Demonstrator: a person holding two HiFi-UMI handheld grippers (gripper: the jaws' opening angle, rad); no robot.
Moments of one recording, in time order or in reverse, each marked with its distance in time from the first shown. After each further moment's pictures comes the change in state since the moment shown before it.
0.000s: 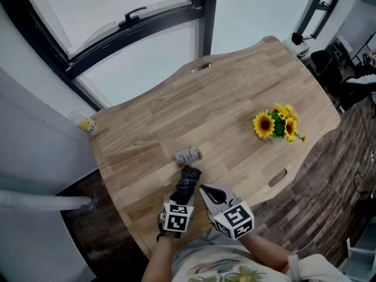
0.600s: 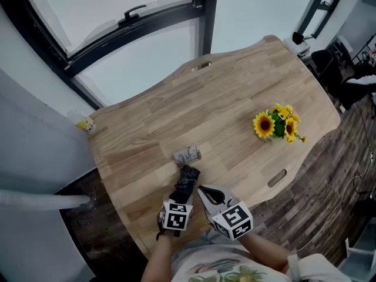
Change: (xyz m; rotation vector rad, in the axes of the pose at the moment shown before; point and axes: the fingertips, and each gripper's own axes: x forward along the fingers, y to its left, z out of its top) left arm 0.012 0.004 -0.006 -0.010 0.012 0.008; right arm 0.003 0.000 -0.004 -0.006 0.019 0.018
